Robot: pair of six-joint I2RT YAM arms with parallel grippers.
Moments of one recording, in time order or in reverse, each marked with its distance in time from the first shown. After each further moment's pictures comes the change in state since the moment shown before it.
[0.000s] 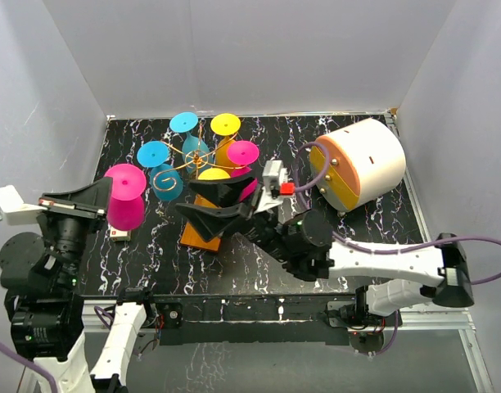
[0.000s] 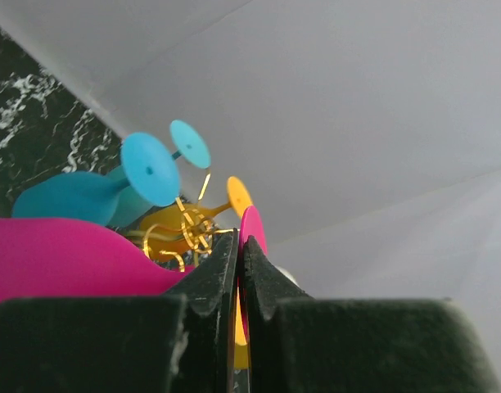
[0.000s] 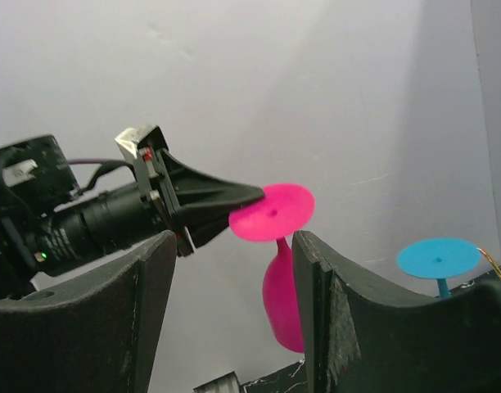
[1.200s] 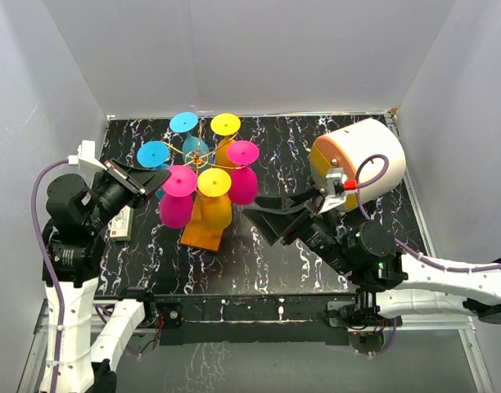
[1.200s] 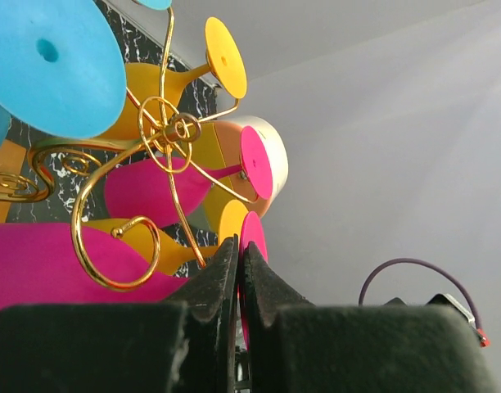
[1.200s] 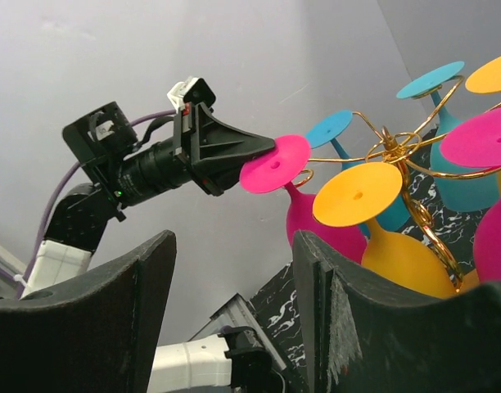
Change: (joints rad) left arm -0.078 0.149 -0.276 0.207 0.474 -0.010; right arm 0.000 -0.506 -0.266 -0.494 0.252 0.275
